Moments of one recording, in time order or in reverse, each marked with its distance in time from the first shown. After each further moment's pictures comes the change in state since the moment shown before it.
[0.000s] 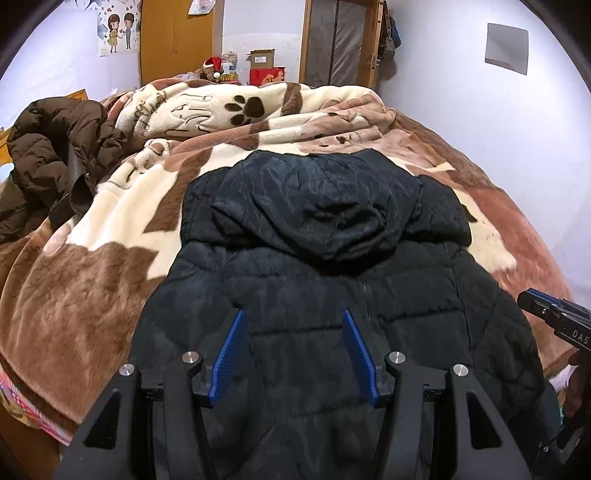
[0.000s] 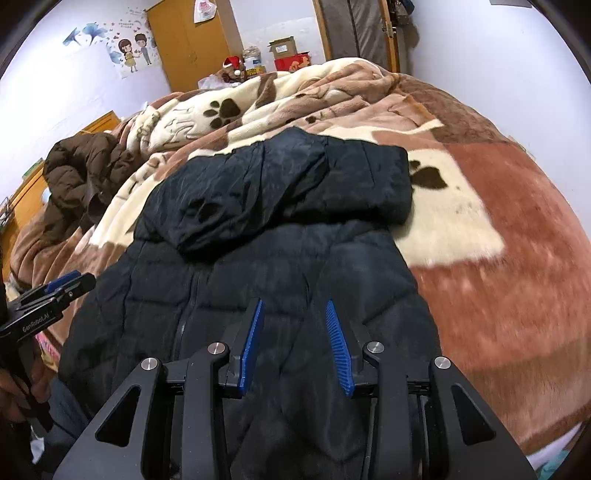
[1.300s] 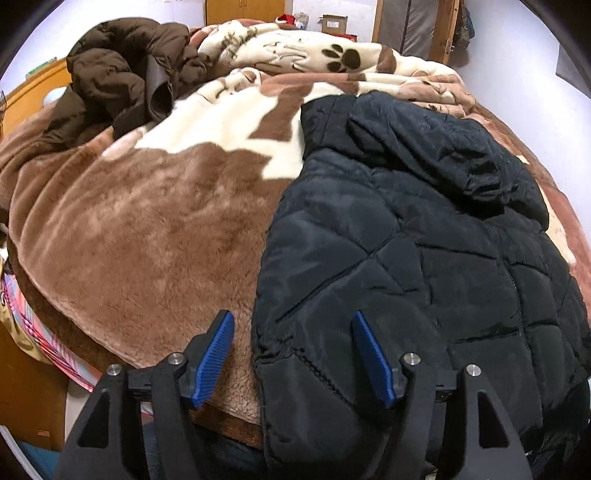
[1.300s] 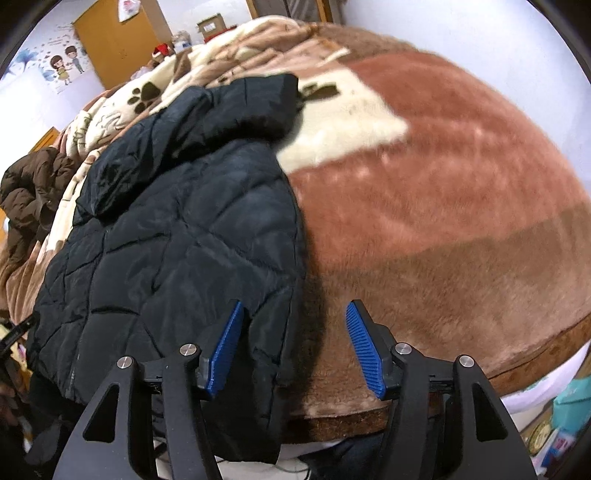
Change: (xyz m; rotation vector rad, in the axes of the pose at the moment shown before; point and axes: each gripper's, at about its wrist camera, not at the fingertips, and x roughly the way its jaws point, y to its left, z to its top) left arm 0.027 0.121 -0.073 -0.169 0.147 0.153; right arm 0.012 -0.098 -0.069 0.218 0.154 -0.101
